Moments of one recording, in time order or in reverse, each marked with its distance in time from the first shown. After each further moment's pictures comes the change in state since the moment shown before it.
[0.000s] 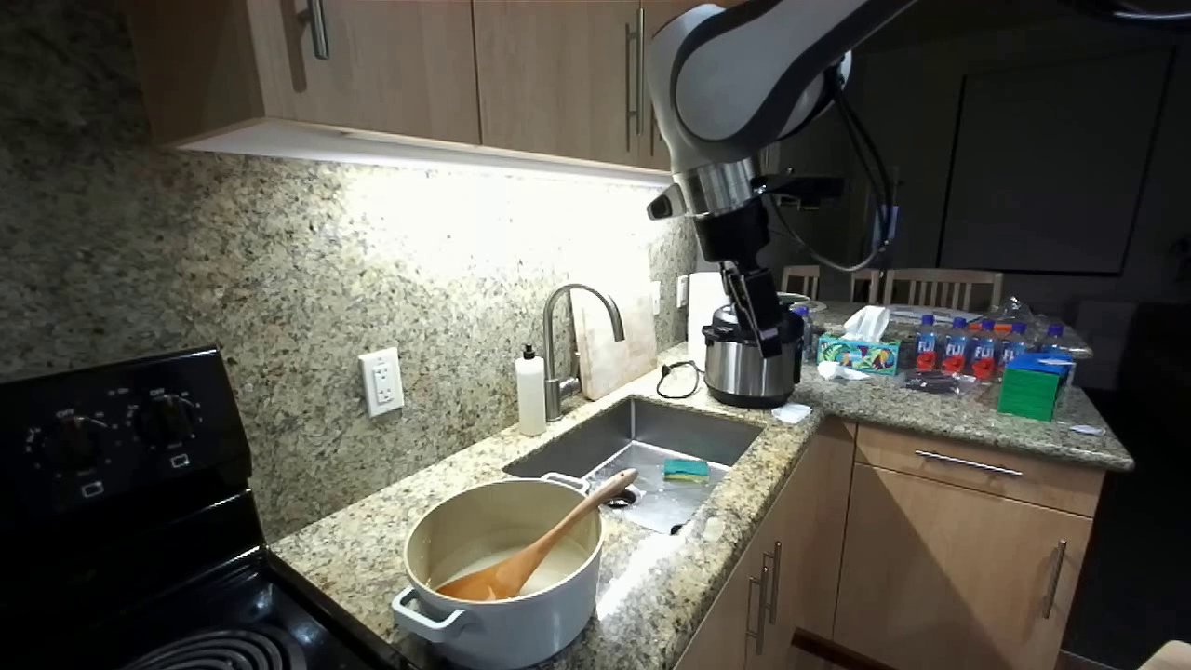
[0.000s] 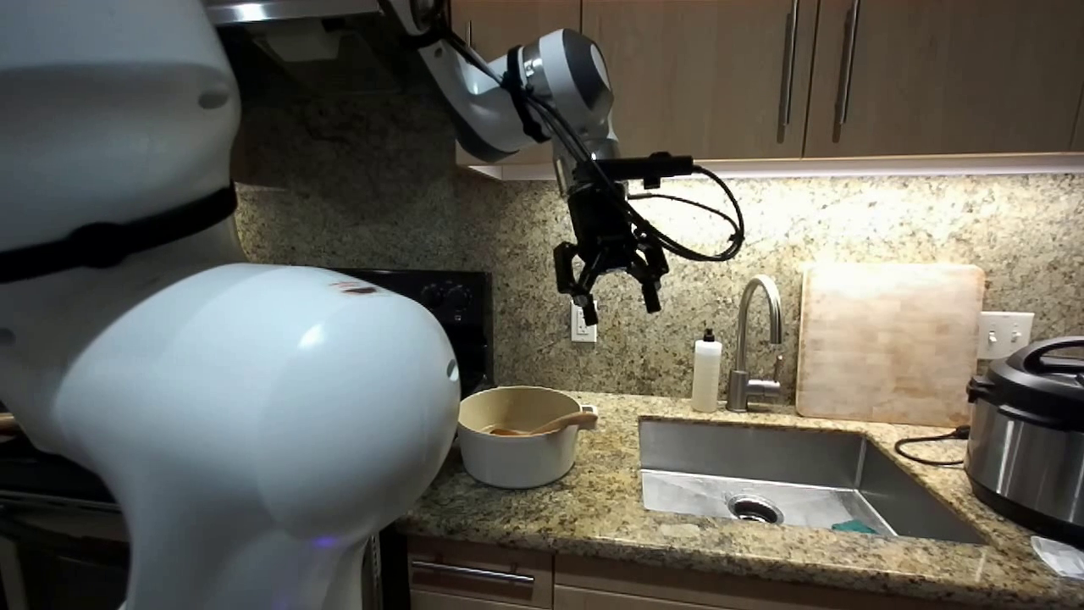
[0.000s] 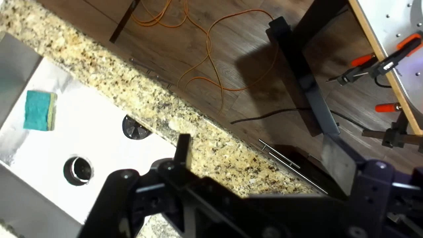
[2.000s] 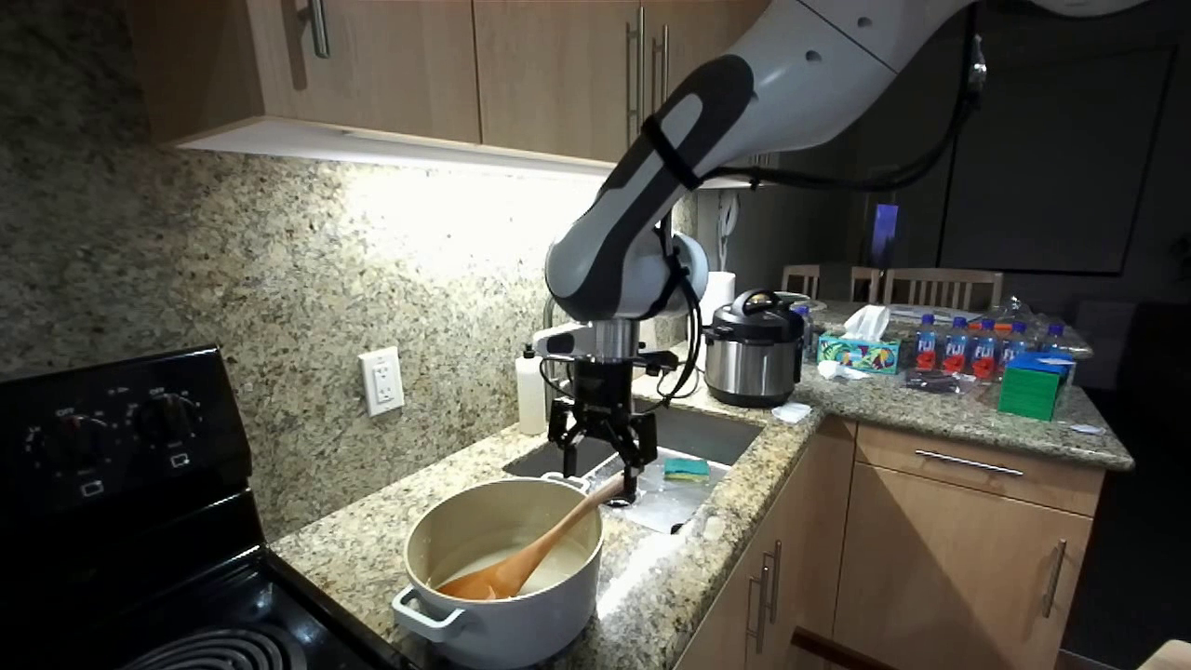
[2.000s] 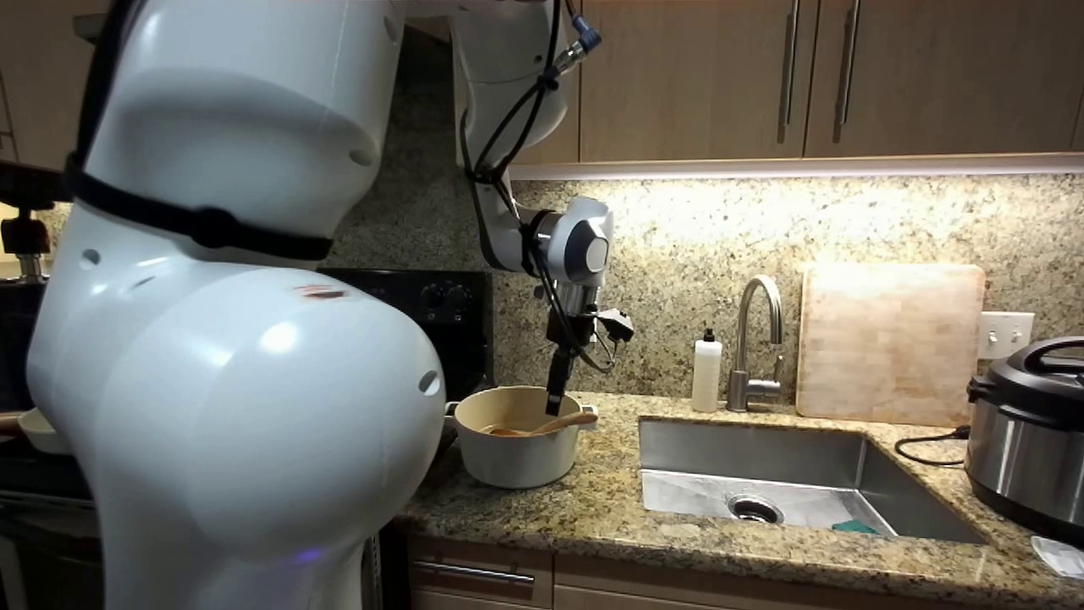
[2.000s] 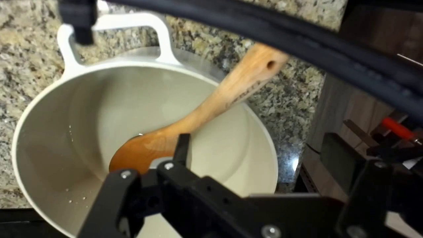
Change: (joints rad) arm -0.139 0.567 0.243 0.167 0.475 0.453 -1.138
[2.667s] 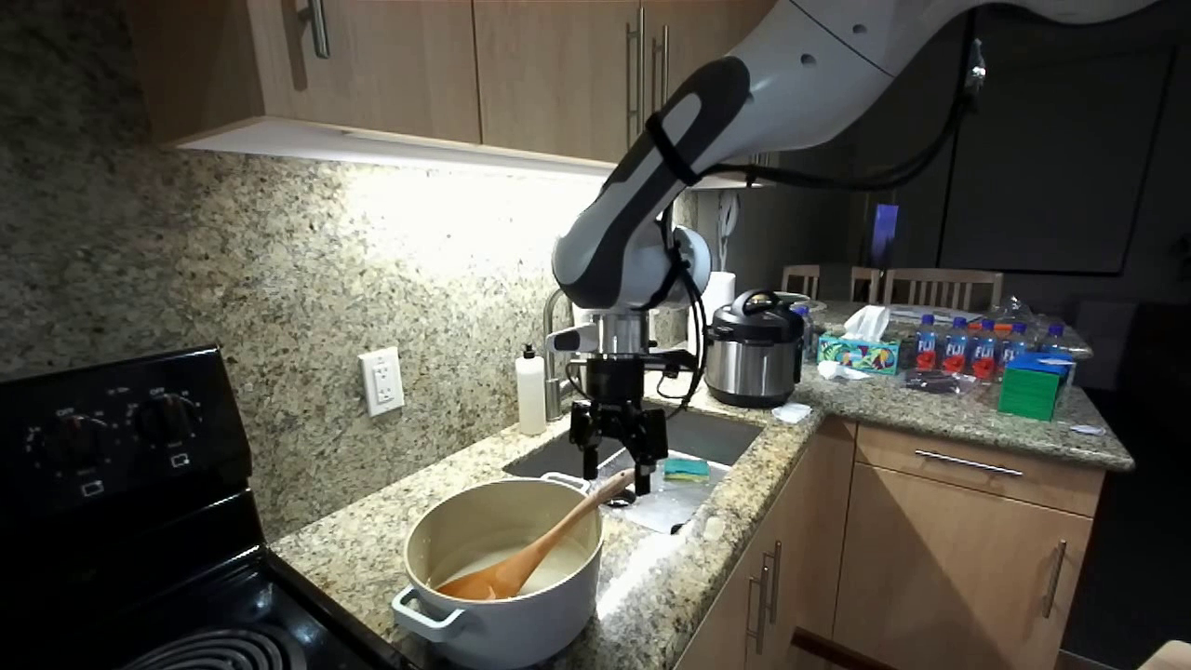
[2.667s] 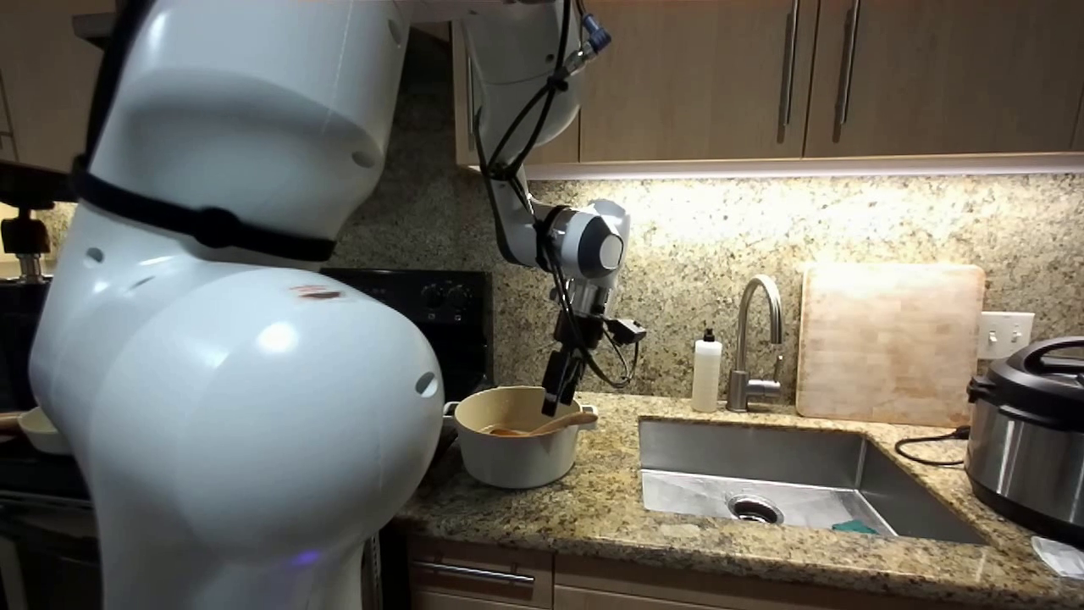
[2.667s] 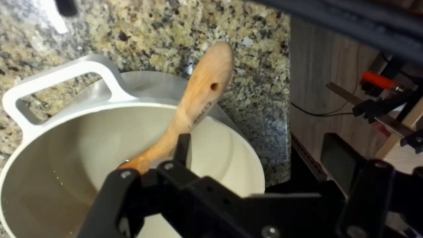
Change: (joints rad) arm -0.013 0.017 -0.024 0.045 0.033 -0.147 0.183
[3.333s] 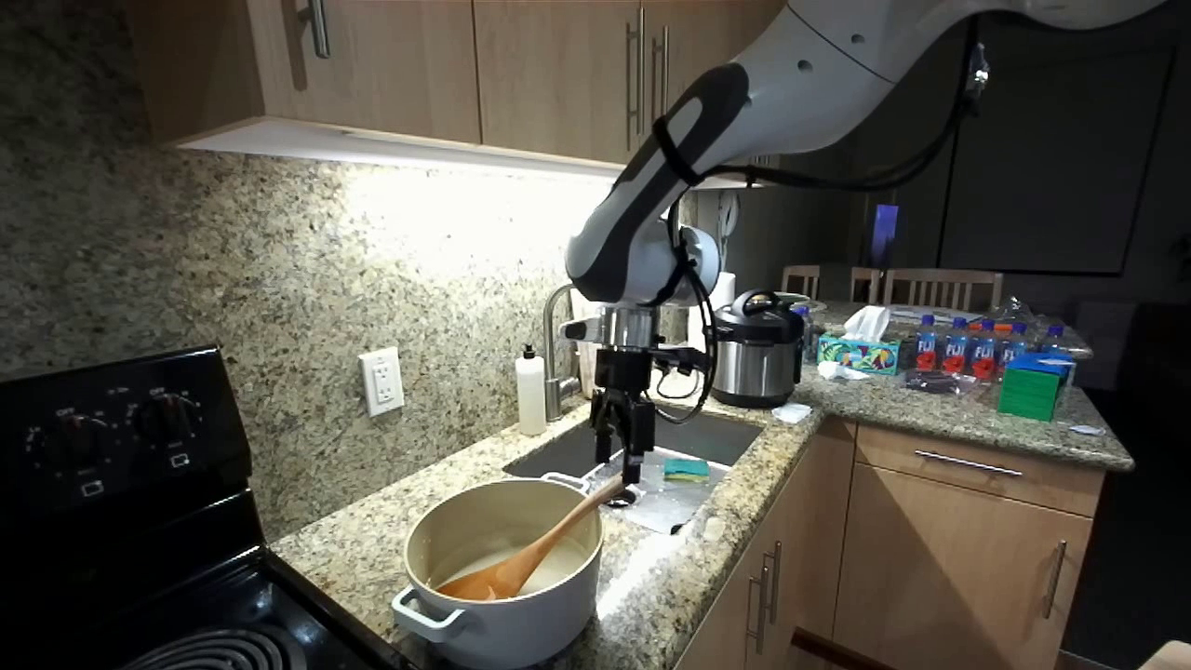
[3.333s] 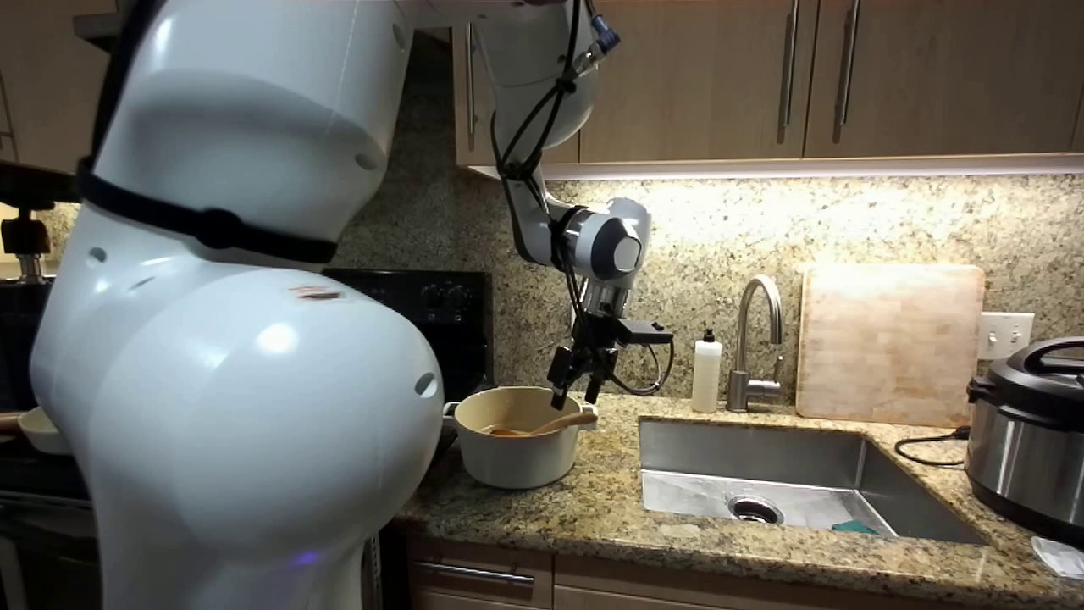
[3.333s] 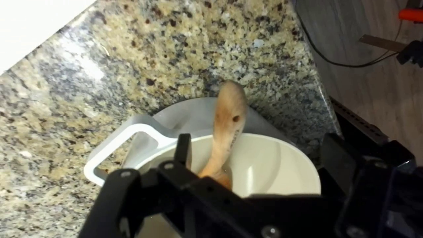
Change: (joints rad) arm -0.003 0.011 -0.045 0.019 0.060 0.053 0.280
